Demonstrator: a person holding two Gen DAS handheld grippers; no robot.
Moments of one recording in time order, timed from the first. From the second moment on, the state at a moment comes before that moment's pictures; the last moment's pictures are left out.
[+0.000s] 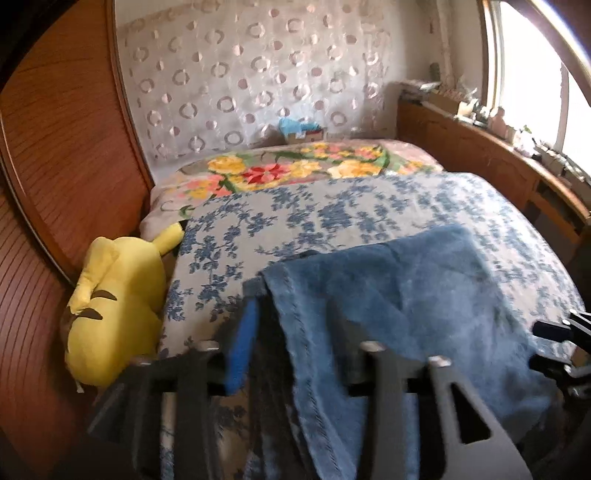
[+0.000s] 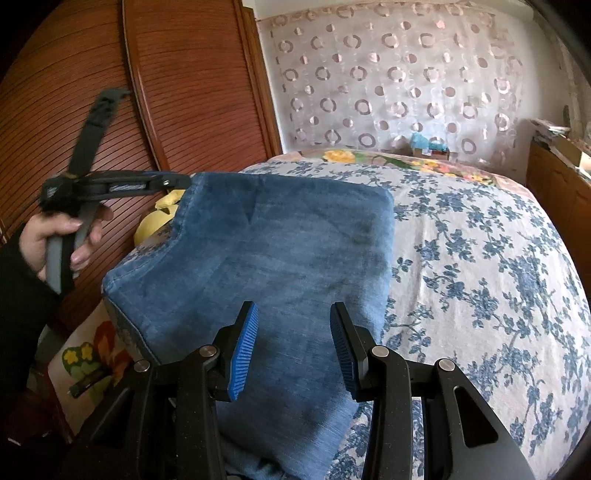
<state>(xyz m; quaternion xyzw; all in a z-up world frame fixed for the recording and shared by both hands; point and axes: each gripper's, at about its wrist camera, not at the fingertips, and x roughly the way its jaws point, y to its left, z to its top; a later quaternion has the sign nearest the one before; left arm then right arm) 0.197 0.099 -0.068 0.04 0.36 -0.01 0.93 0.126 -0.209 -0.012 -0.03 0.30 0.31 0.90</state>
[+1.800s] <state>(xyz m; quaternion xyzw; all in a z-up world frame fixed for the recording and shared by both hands) 0.103 0.014 -0.140 0.01 0.38 -0.09 0.92 0.108 -0.235 -0.034 0.00 0.36 0.26 0.90</state>
